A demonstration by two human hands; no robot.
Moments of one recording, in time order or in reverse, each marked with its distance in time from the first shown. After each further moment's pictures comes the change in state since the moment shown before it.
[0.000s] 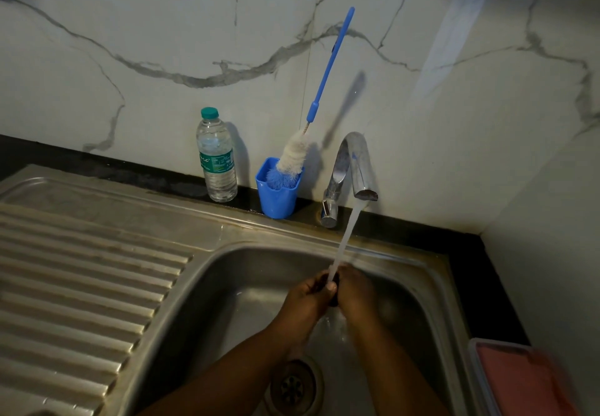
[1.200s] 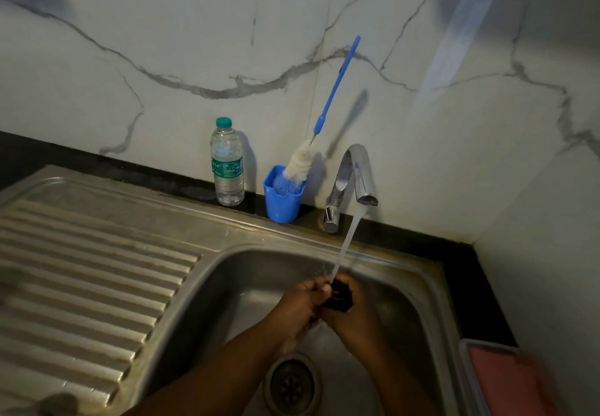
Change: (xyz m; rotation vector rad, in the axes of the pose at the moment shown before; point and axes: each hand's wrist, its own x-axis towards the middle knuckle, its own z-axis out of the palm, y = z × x) left_hand -0.018 0.017 -0.002 -0.068 0.002 -0.142; right_hand -0.029 0.038 -0.018 -0.100 -0.108 -0.469
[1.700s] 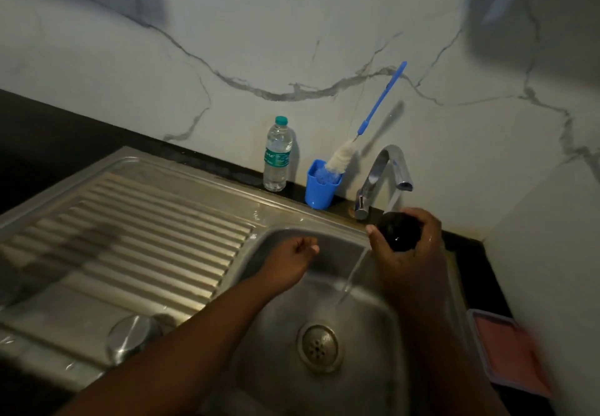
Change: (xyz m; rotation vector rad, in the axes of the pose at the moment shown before) left_hand -0.080 0.046 -0.074 0.666 0.228 0.418; right_hand -0.095 -0.112 -0.014 -0.201 0.489 -0.467
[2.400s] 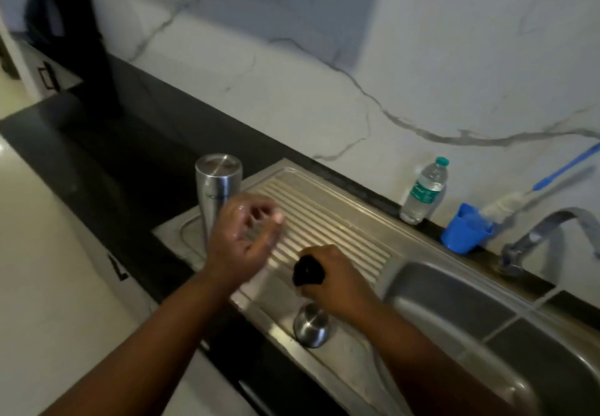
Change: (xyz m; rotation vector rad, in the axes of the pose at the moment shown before) left_hand -0.190 -0.026 -0.287 0.200 0.853 0.766; right_hand -0.110 -0.177 0.219 -0.067 -1.019 -0.366
